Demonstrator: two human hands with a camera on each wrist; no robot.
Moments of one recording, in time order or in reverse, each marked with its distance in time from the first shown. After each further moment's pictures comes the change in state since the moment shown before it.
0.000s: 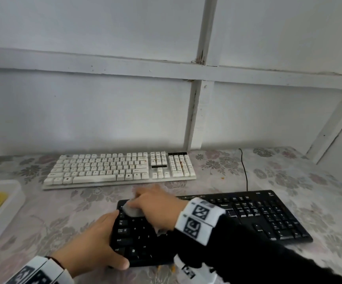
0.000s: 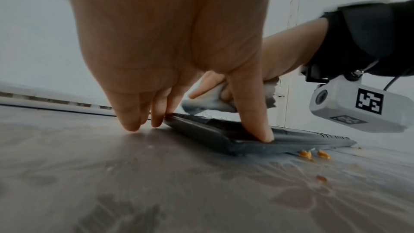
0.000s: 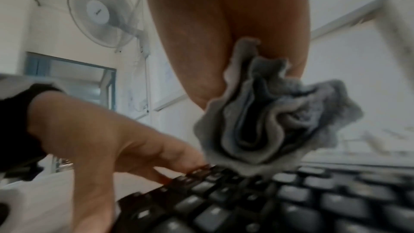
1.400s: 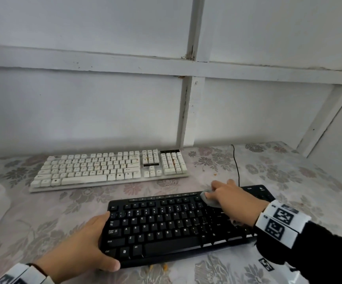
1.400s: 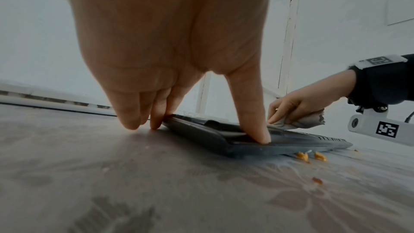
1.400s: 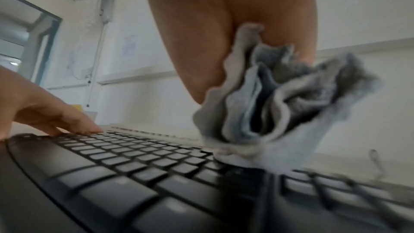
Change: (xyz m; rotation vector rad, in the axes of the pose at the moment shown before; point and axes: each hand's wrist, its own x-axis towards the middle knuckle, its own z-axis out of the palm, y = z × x) left_hand -0.002 -0.015 0.001 0.134 0.024 -0.088; right_hand -0.105 0.120 0.011 -0.178 -0.039 0.408
